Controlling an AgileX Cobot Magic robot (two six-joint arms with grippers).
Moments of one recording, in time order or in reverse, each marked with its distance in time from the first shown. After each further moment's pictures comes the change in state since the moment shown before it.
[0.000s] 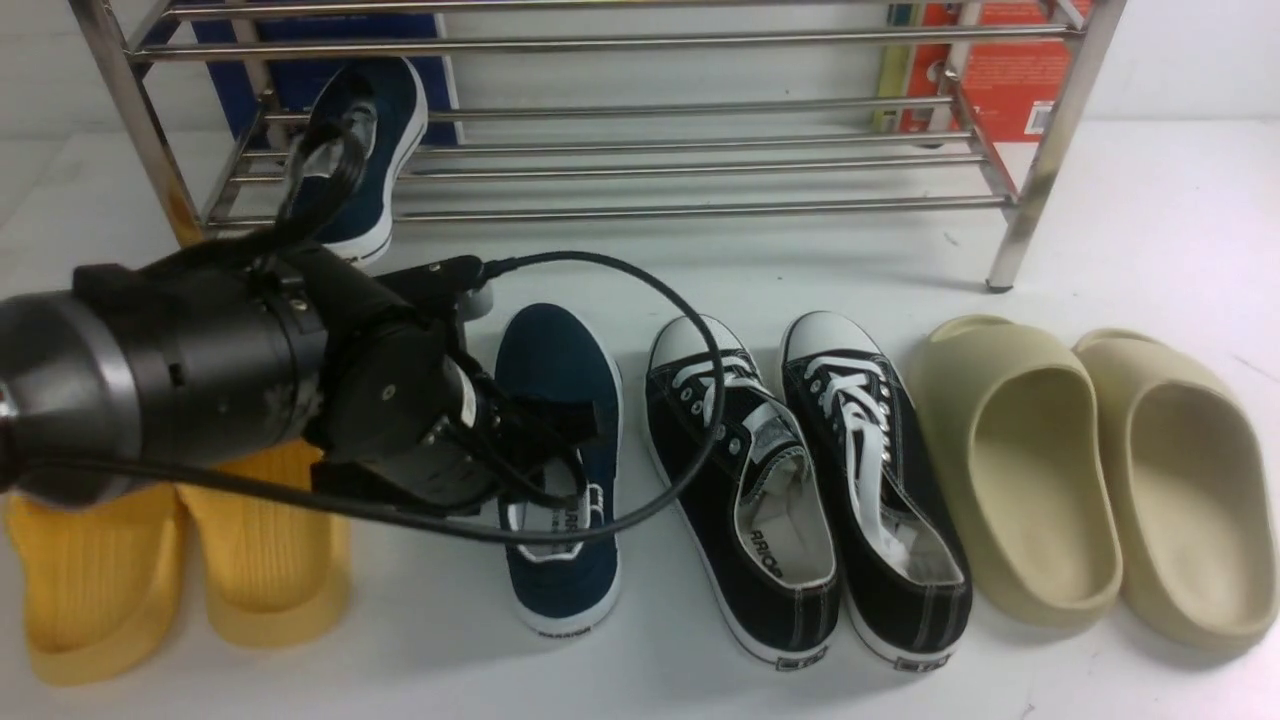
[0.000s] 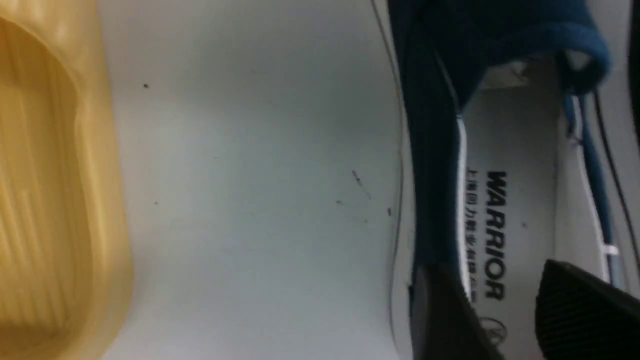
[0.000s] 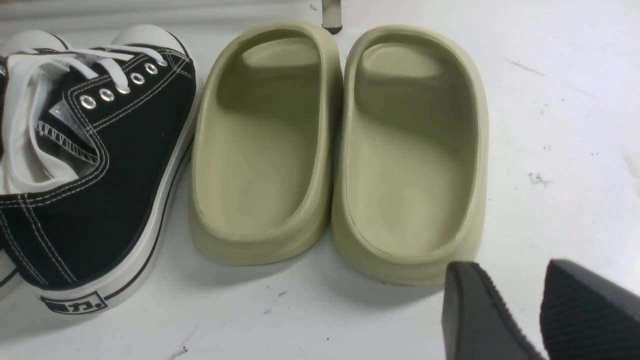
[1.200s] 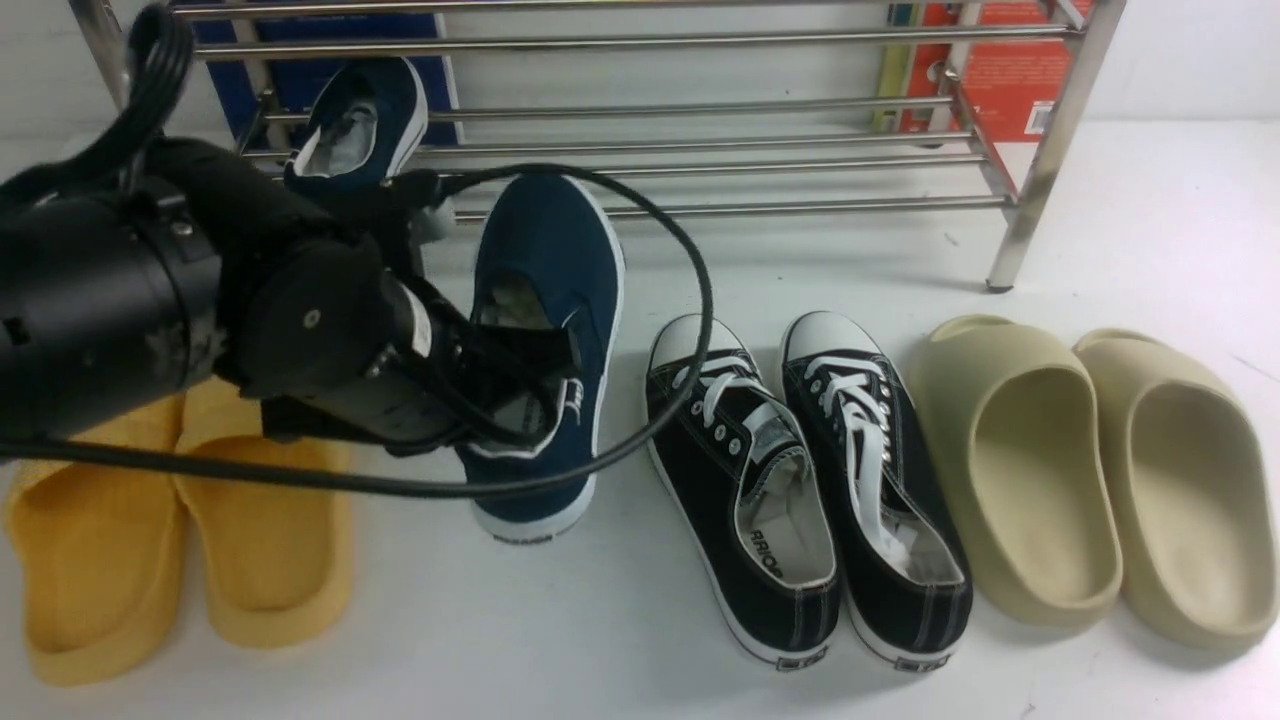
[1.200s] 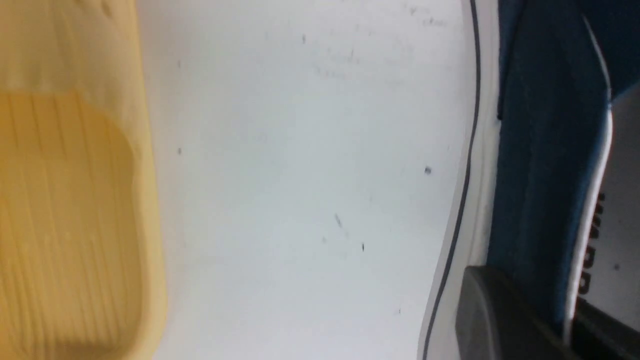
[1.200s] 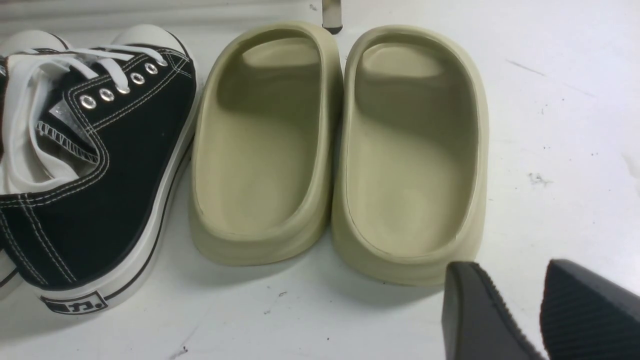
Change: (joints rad) right arm 0.000 0.000 0.000 0.000 0.000 0.000; left arm 0.001 -0.123 -0.101 0.048 0.111 0.017
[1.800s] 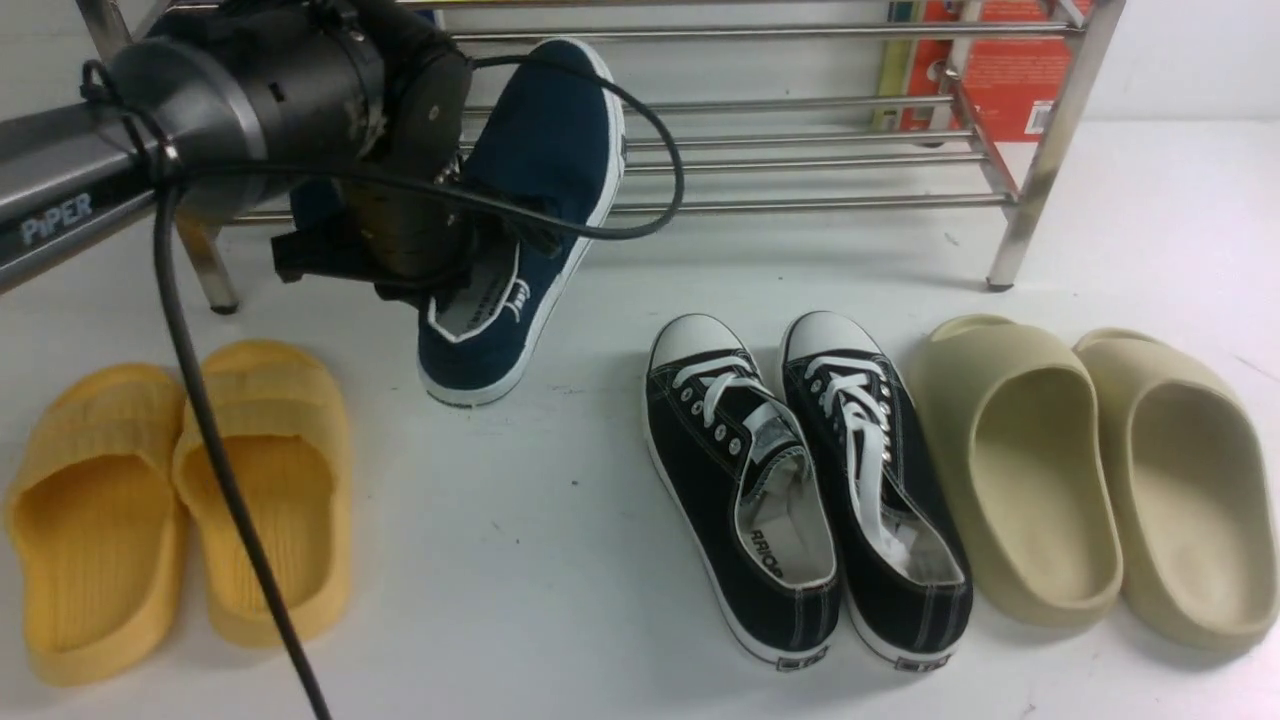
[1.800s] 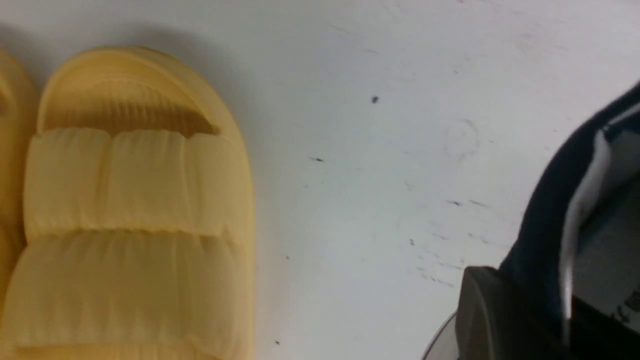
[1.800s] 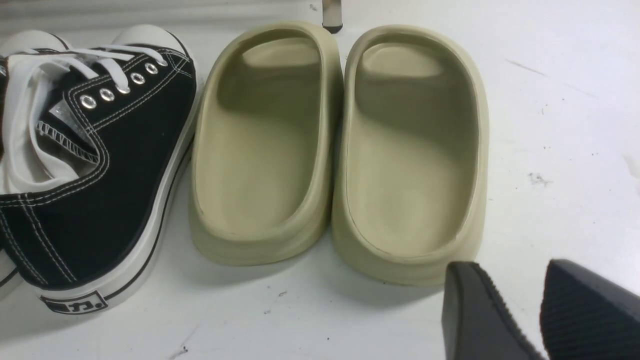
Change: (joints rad) right arm 0.000 0.000 0.000 0.000 0.000 0.000; left arm 0.146 0.400 -0.495 0.122 0.246 0.013
